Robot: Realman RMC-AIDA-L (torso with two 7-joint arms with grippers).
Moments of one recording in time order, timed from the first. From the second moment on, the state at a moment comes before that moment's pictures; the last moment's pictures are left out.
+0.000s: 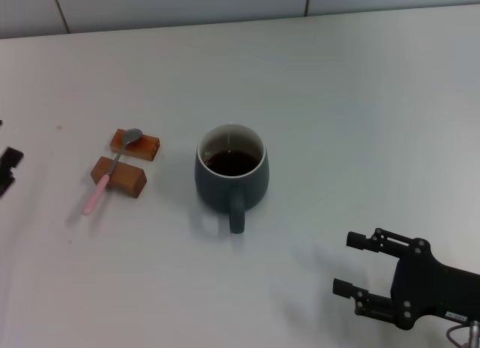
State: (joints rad) left arm -0.21 -2.07 0.30 0.20 1.57 1.58 -1.99; right arm 0.32 2.08 -0.11 -0.24 -2.43 -1.71 0.59
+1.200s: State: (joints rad) left arm -0.19 -2.07 0.38 0.04 1.64 1.44 -2.08; right arm 0.32 2.08 -0.11 -0.24 -2.43 -1.71 0.60
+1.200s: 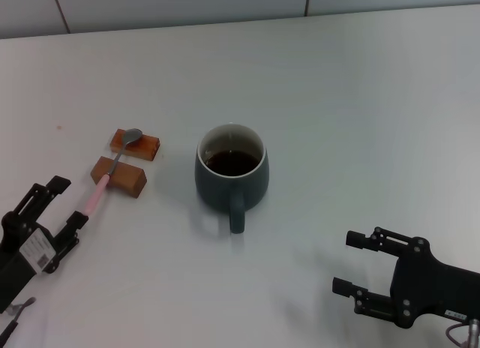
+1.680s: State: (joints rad) left arm -0.23 -2.07 0.37 -0.01 1.63 1.42 -2.06; right arm 0.33 2.08 -0.11 -0.24 -2.43 -1.70 0.60
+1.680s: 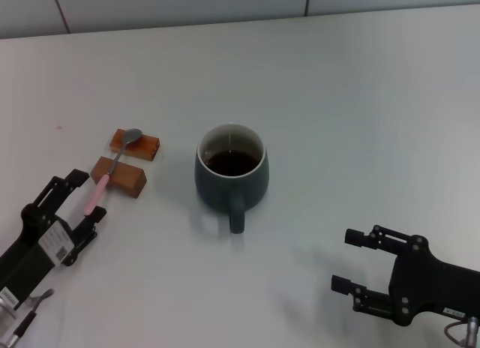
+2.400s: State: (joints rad) left arm -0.28 -2.07 0.37 -0.04 1.63 1.36 -2.06; right arm 0.35 2.08 -0.11 -0.24 -2.43 -1.71 0.64
